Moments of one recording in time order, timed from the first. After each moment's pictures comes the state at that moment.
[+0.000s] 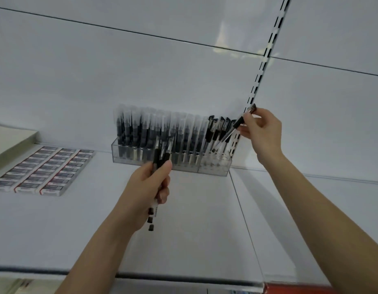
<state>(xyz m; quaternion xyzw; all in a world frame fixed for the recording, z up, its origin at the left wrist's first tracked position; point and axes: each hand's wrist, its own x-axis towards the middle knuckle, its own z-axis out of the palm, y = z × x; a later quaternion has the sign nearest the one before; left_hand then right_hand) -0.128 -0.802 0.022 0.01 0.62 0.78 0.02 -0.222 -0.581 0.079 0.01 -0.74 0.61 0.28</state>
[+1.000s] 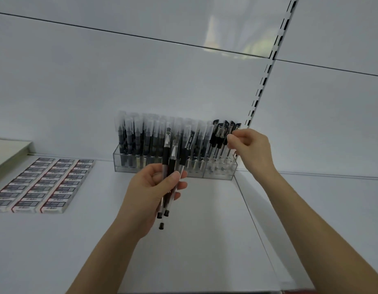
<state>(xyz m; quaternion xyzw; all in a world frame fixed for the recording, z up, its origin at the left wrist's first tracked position) -0.144 -0.818 0.022 0.04 0.59 0.81 0.02 -0.211 -0.610 0.061 -0.01 -0.85 0.48 0.23</state>
